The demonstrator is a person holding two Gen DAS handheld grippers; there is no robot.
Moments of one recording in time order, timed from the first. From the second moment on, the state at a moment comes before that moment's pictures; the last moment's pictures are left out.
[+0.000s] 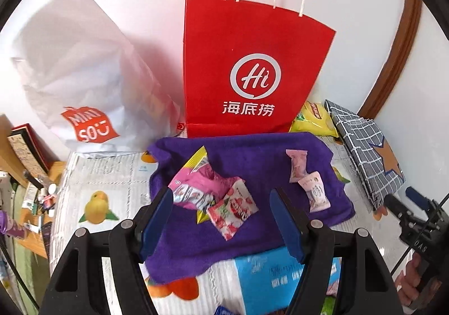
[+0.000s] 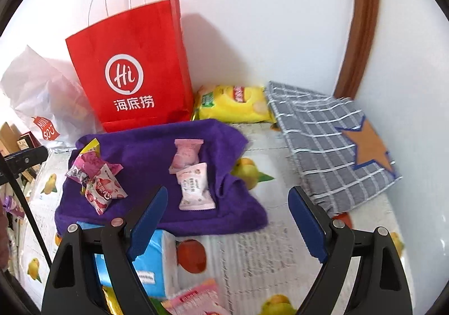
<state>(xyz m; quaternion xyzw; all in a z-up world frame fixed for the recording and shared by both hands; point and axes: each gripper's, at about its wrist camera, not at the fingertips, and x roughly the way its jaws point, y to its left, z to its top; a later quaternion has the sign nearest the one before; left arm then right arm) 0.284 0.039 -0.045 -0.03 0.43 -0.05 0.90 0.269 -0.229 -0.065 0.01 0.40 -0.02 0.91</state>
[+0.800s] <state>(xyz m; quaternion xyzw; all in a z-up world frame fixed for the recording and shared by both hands) 0.178 0.070 -0.078 -0.06 0.45 -0.01 0.89 0.180 -0.246 -0.125 0.03 0.45 0.07 0.89</state>
